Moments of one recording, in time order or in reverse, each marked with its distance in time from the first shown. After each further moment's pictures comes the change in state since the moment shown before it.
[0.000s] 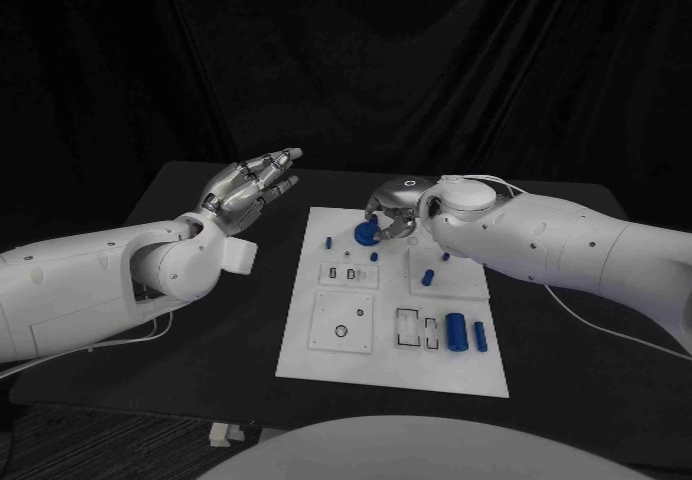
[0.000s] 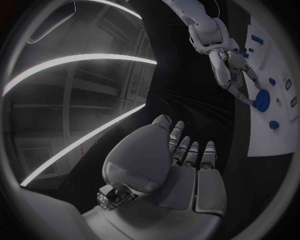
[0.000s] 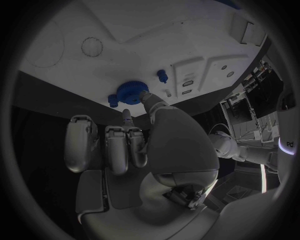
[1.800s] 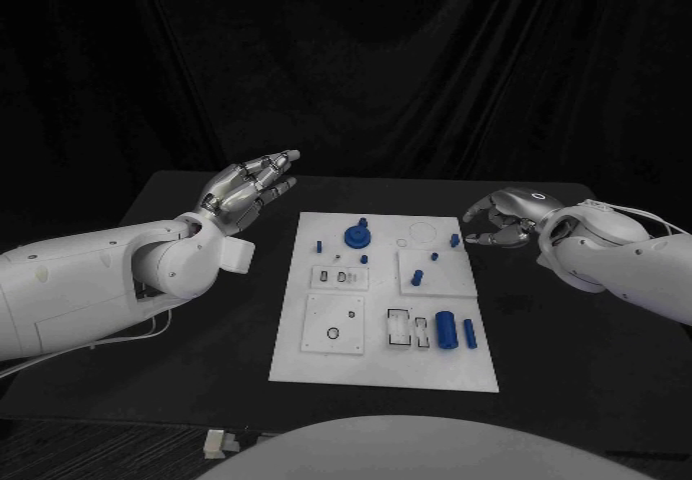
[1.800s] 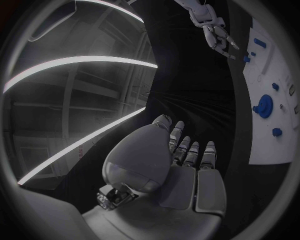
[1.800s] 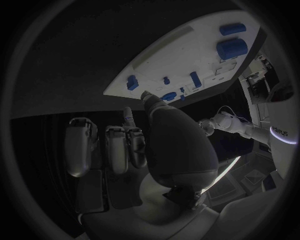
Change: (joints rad) left arm -0.006 0.013 0.000 -0.041 0.000 0.036 -0.010; left_hand 0.000 0.000 0.010 -0.004 0.000 0.000 0.000 0.000 0.000 -0.004 0.004 0.000 0.000 -0.004 0.004 0.000 0.000 0.000 -0.004 0.004 0.000 0.000; right arm -0.036 -0.487 -0.002 0.266 0.162 -0.192 0.007; right_hand 0.037 -0.028 -0.058 0.094 -0.039 0.041 -0.016 0.034 0.007 0.004 -0.004 0.000 0.000 0.000 0.000 0.000 0.000 0.000 0.020 -0.009 0.036 -0.001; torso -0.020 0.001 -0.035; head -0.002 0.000
